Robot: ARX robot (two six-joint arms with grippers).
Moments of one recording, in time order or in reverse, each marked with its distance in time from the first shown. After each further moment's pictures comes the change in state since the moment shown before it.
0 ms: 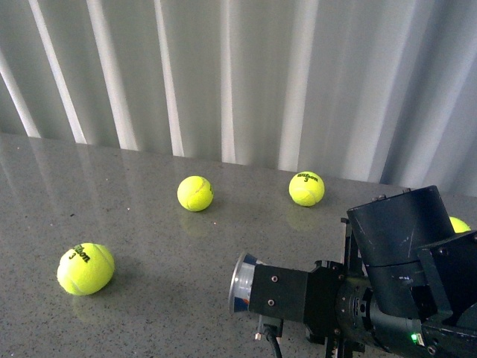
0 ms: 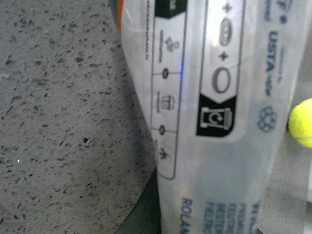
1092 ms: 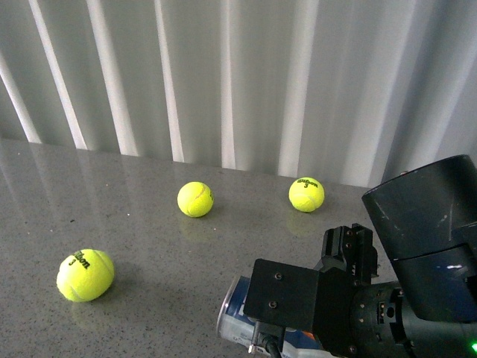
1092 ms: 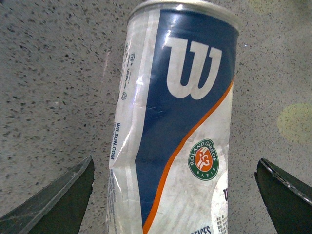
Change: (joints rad) left arm 0.000 0.000 0.000 0.000 0.000 0.000; right arm 0.036 -0.237 -0.060 -0.274 -0.113 0.159
